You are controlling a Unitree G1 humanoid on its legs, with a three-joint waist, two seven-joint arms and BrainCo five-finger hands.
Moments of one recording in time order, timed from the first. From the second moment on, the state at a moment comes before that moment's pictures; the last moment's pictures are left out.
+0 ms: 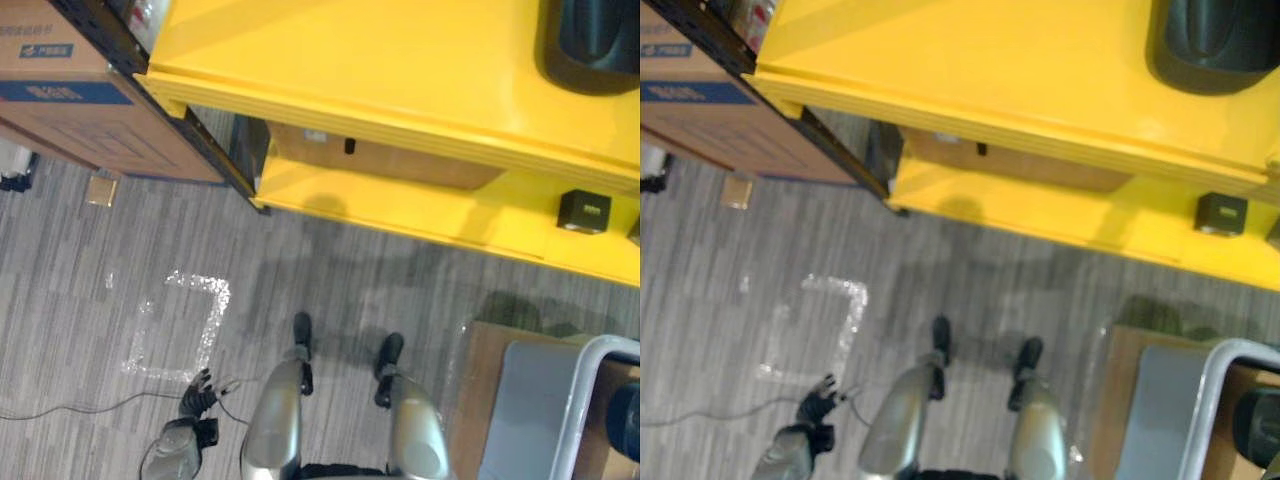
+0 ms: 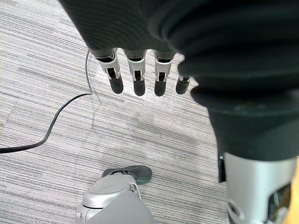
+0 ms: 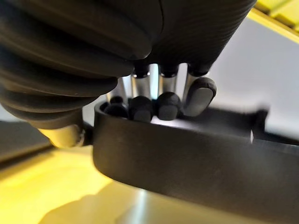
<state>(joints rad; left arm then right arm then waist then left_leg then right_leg) 0.08 0.27 0.02 0.73 -0.28 -0.06 0.04 -0.97 -1.16 0.18 0.85 -0.60 0.08 -0.35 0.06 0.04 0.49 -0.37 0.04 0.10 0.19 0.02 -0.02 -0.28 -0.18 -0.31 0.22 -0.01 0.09</state>
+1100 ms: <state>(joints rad) 0.03 0.24 -0.06 0.75 -0.31 -0.11 0.07 -1.11 -1.11 0.11 0.97 -0.31 0.27 -0.86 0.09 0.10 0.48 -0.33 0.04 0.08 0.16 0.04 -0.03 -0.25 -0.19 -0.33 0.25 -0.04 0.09</state>
